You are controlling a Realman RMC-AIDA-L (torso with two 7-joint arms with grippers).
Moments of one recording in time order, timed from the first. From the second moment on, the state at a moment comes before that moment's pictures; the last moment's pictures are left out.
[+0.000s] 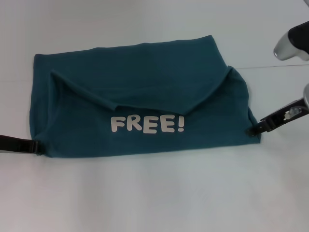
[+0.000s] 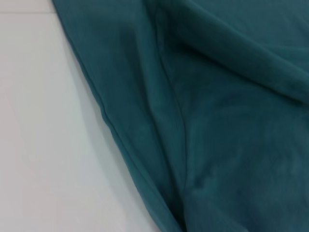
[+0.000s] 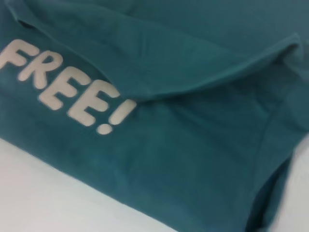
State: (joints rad) left arm -0.71 -2.08 0.67 0.80 2.74 1.14 -2.38; right arm 0.66 2.09 -1.00 -1.22 -2.78 -1.43 2.51
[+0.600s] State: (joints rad) left arm -0.72 -2.08 0.70 0.81 2.74 1.15 -2.36; right arm 0.65 2.09 -1.00 -1.16 -2.88 -1.38 2.60
